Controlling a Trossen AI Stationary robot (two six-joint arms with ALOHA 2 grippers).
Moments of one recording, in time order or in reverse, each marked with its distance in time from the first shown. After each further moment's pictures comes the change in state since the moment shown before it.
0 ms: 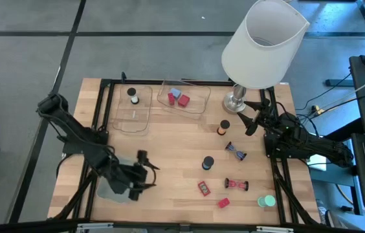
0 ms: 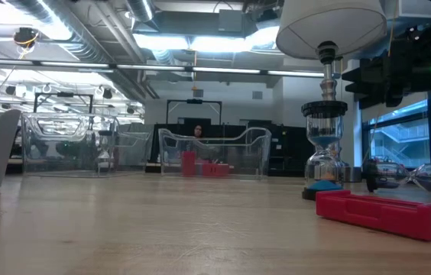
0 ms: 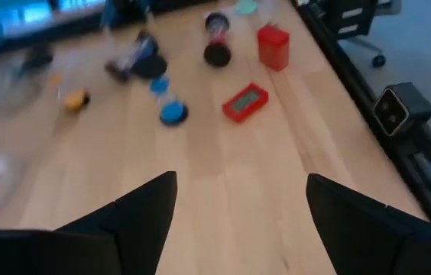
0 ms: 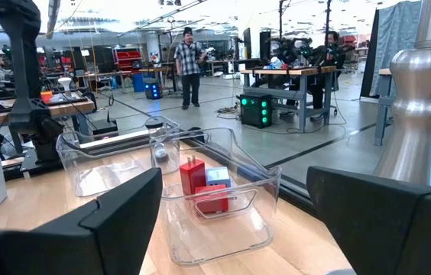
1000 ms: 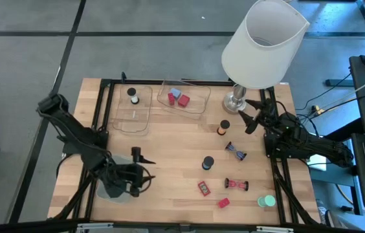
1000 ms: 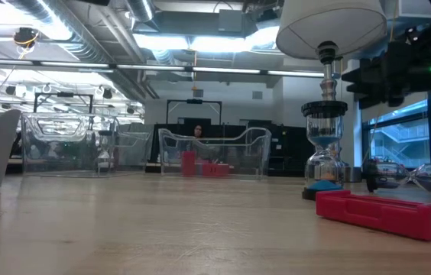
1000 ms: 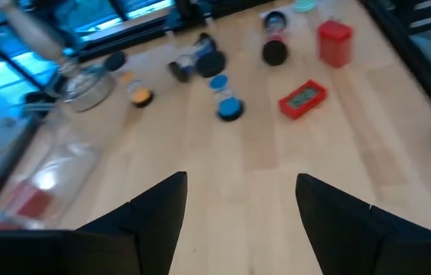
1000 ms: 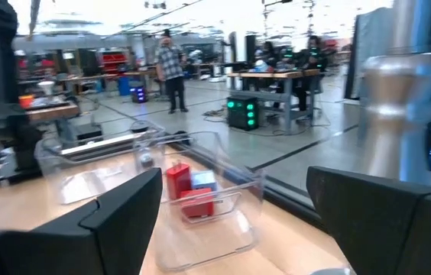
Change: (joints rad) left arm -0.062 -0.014 -0.007 -0.098 -0.239 -0.071; right arm 0.000 0.000 0.000 0.008 0.062 -0.006
